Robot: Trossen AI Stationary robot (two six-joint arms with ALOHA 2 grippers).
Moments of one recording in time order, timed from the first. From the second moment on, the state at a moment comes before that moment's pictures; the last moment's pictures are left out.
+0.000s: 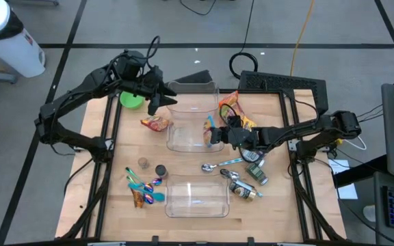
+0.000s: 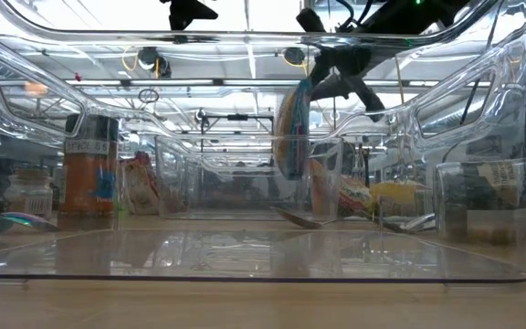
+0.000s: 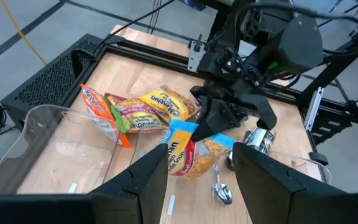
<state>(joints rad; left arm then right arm) 0.53 1.31 1.52 -0.75 0.50 0.01 0.05 1.44 0.89 0.03 0.55 1.18</state>
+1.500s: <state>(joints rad) 0.49 1.31 1.52 -0.75 0.50 -0.01 0.05 1.50 0.73 0.22 0.52 1.32</state>
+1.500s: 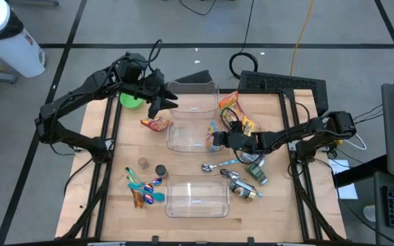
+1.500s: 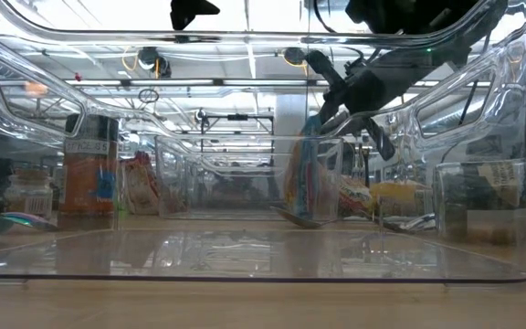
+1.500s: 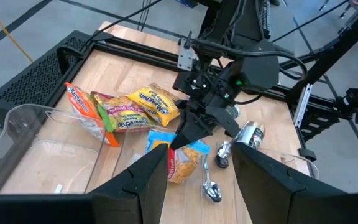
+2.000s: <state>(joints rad) 0.49 1.31 1.52 -0.75 0.49 -0.03 0.05 1.50 0.73 0.16 0.52 1.32</state>
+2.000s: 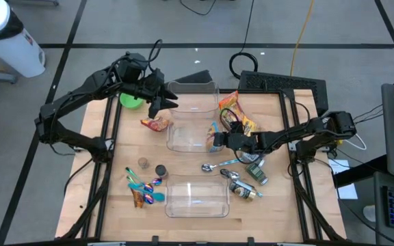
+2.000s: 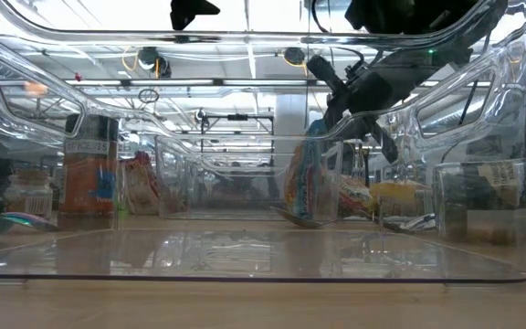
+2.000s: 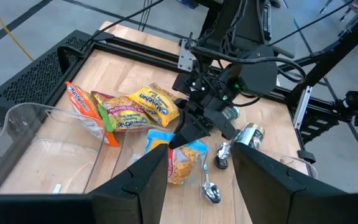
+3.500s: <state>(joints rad) 0.49 1.31 1.52 -0.73 0.49 -0.03 -0.04 1.40 0.73 -0.03 0.35 1.00</state>
